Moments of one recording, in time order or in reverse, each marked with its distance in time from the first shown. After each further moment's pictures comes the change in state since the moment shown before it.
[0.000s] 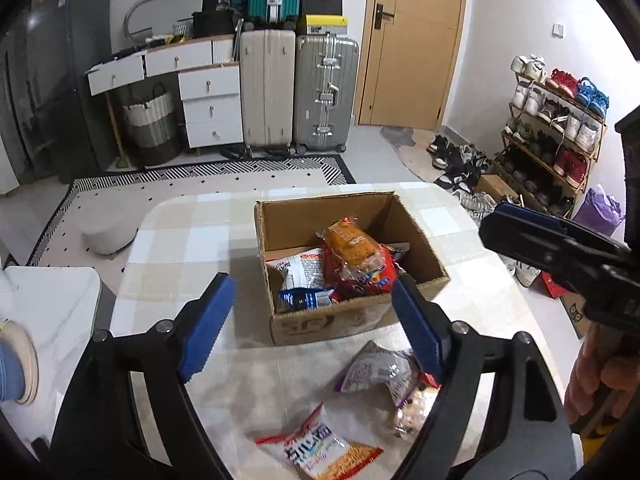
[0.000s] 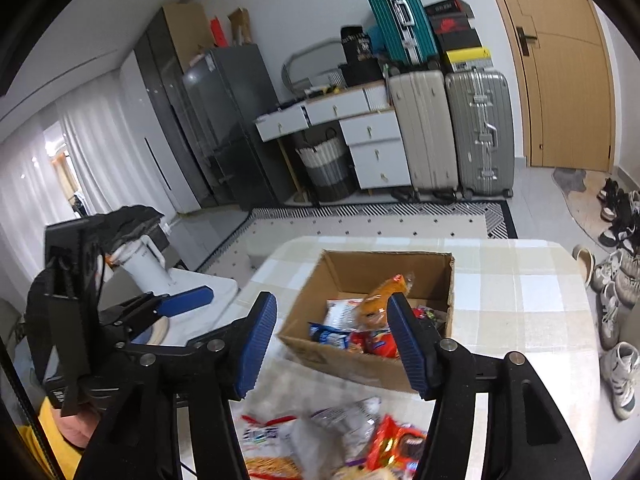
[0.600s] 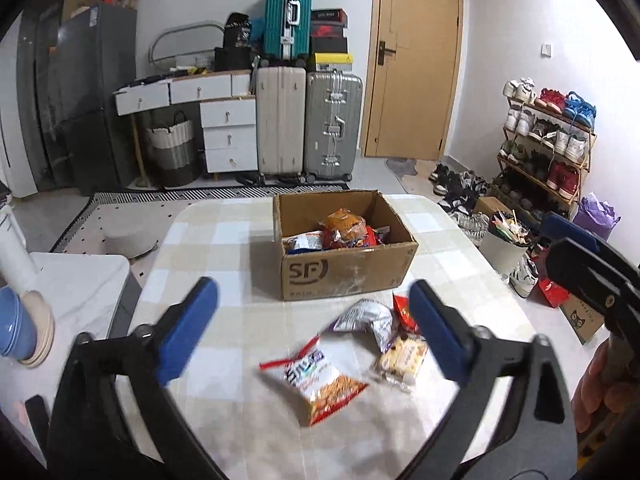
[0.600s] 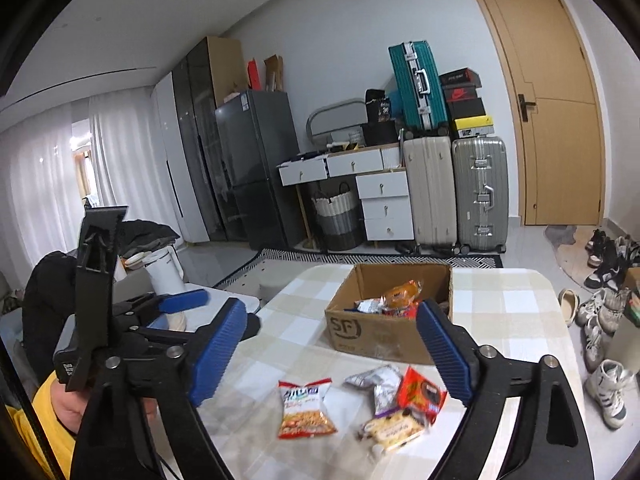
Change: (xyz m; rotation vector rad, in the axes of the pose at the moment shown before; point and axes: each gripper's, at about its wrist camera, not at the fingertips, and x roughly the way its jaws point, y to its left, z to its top) left arm -0.145 -0.013 -0.098 -0.014 -0.152 0.046; right arm -0.132 0.076 -0.108 -0.109 -0.231 -0.021
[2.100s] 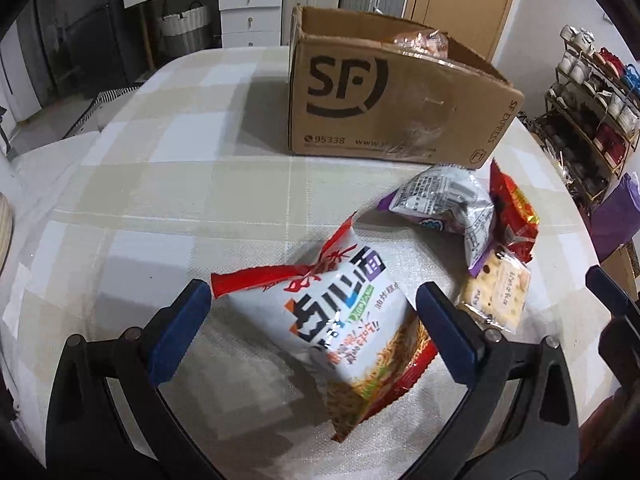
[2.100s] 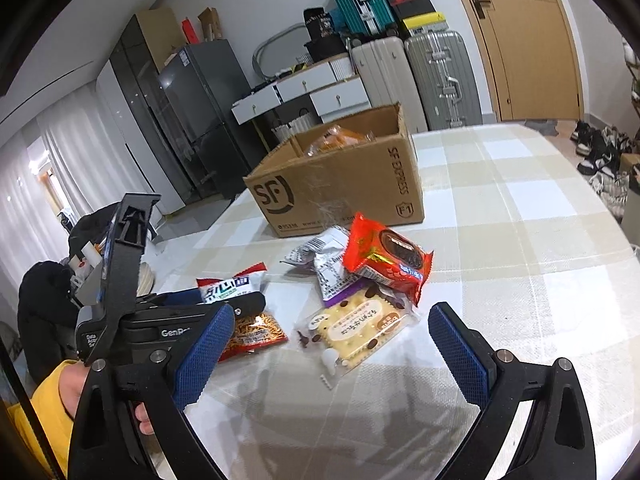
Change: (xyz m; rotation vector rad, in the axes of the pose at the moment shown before) left arm 0.202 0.025 -0.119 -0.118 0.394 0.062; right arm 0.093 -0.087 -0.134 0.226 0.273 -0.047
